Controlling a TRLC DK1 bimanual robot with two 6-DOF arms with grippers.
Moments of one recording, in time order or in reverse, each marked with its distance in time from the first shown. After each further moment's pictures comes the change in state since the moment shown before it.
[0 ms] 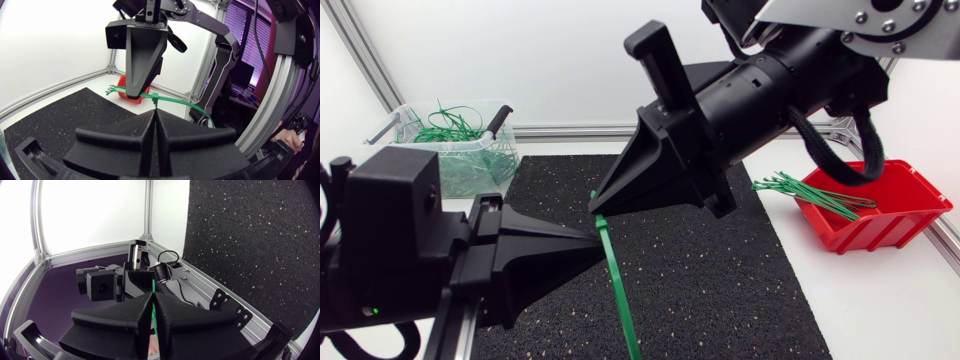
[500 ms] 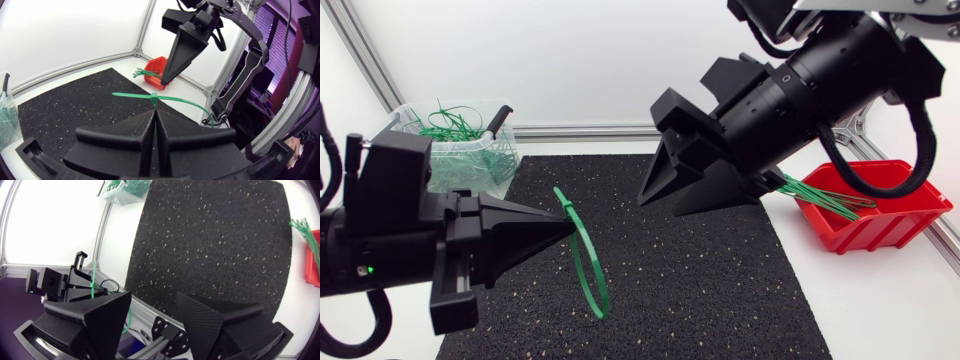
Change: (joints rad) left arm 0.195 0.021 0.074 -0.240 0.008 0.040; right arm -0.014 -0.065 0.005 -0.123 0.525 -0.206
